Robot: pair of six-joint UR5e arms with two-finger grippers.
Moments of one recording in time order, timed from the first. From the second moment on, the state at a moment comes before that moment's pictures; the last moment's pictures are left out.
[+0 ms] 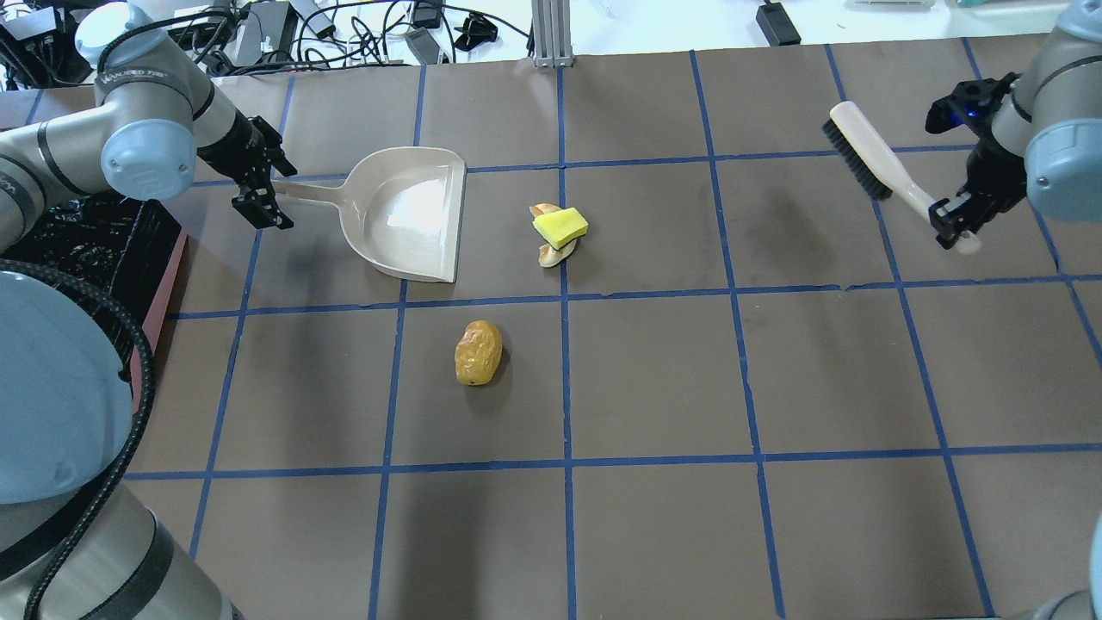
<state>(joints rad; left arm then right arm) -1.30 -2.13 -1.52 -1.05 1.45 -1.39 1.32 -1.36 1.77 -1.98 -1.70 -0.46</state>
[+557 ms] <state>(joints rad) -1.30 -2.12 -1.52 -1.00 1.45 -1.39 1.65 -1.31 1.73 -1.91 -1.65 0.30</state>
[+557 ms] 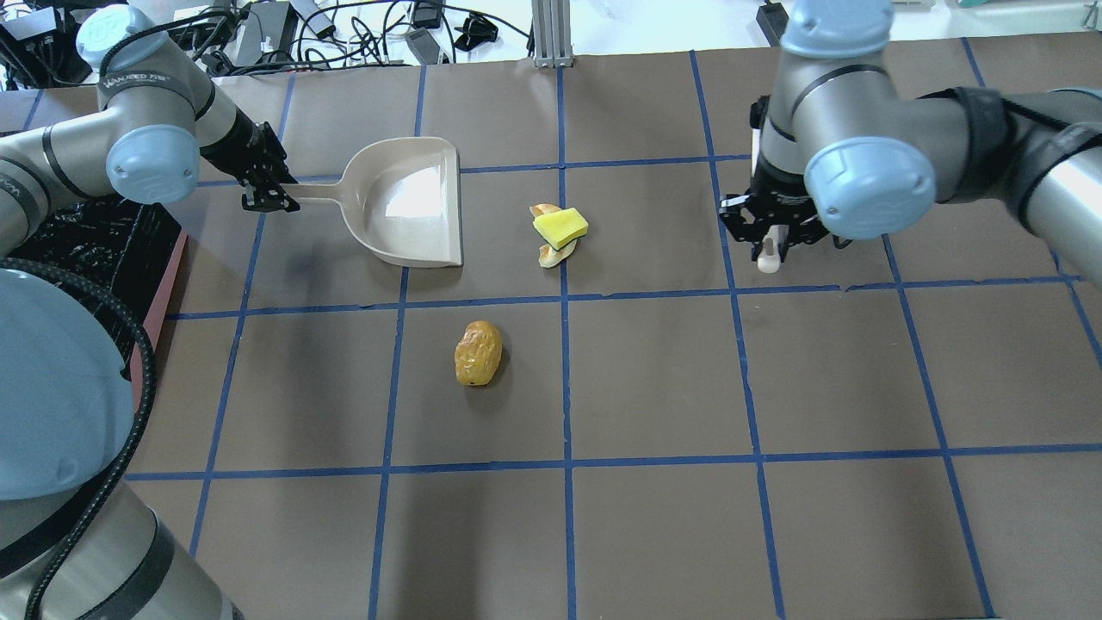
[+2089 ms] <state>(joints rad) -1.49 -2.14 -1.52 -0.91 1.61 -1.41 1.92 -1.11 1.57 -1.93 -1.34 0.53</state>
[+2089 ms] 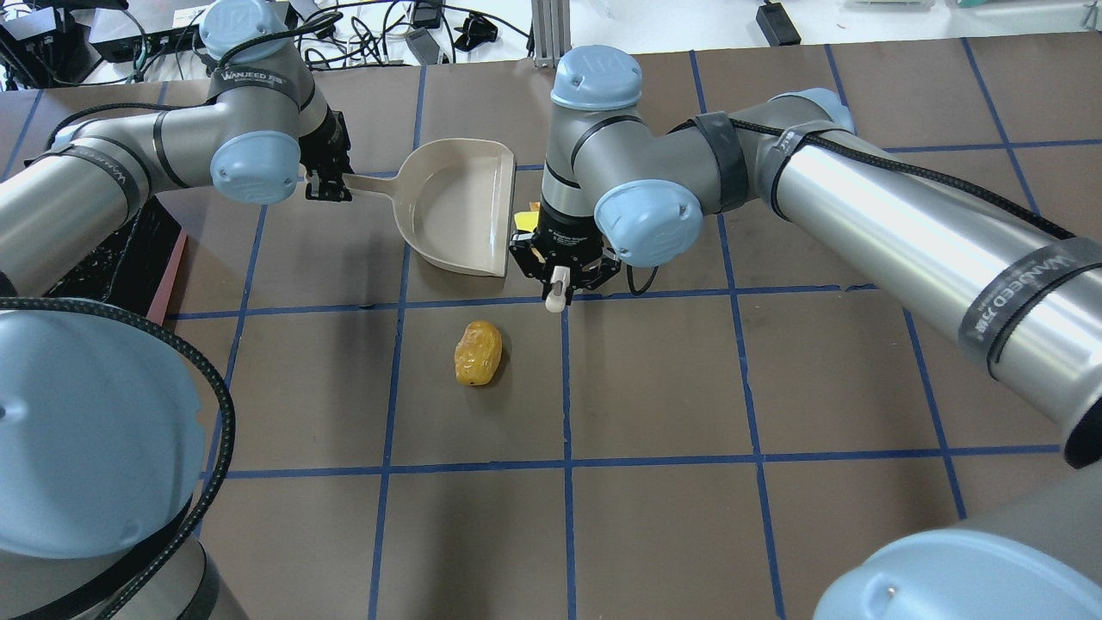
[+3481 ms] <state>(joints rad) -1.44 -2.10 -1.53 -0.91 1.60 -1.16 2.02 -1.18 1.40 -1.49 -1.41 0.82</state>
